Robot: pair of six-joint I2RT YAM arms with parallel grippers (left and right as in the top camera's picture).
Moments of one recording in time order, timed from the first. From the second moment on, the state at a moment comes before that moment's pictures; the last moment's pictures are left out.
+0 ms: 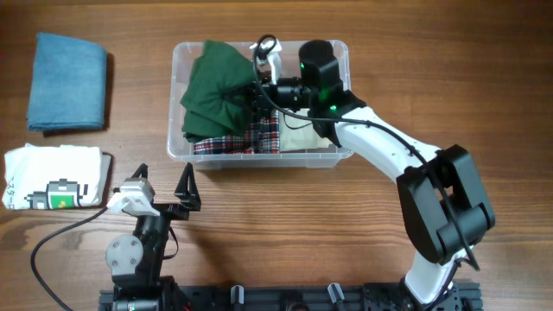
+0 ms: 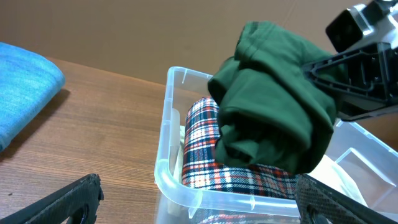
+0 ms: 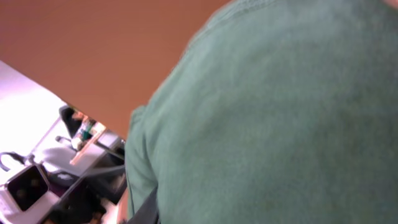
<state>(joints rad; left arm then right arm) 0.07 0.01 0.01 -0.06 0.18 -0.30 0.51 1.93 1.29 0.29 -0.91 0.42</state>
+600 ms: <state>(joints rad) 0.07 0.01 0.01 -0.06 0.18 -0.30 0.60 1.93 1.37 0.21 -0.78 0.23</state>
